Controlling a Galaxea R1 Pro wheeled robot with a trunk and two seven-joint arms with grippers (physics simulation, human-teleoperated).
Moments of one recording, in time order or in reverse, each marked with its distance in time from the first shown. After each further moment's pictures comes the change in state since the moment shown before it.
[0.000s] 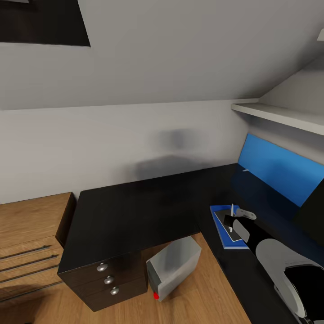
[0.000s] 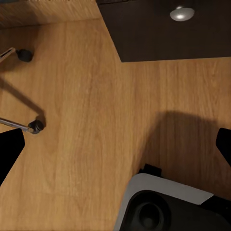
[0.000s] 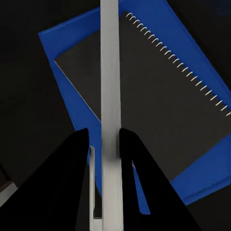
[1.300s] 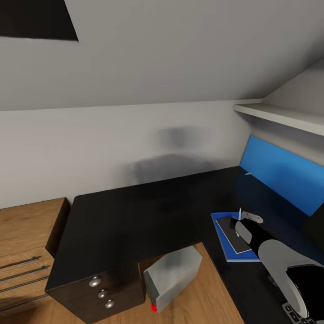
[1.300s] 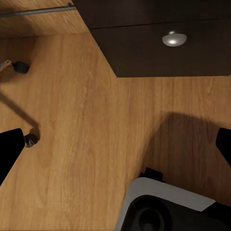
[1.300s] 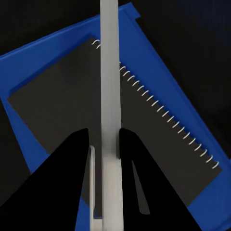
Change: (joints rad) left arm 0.000 -0.001 0.008 -0.002 0.005 -0.010 0.011; right arm 0.000 -0.015 0.003 0.025 0.000 0.005 -0.096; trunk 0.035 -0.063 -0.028
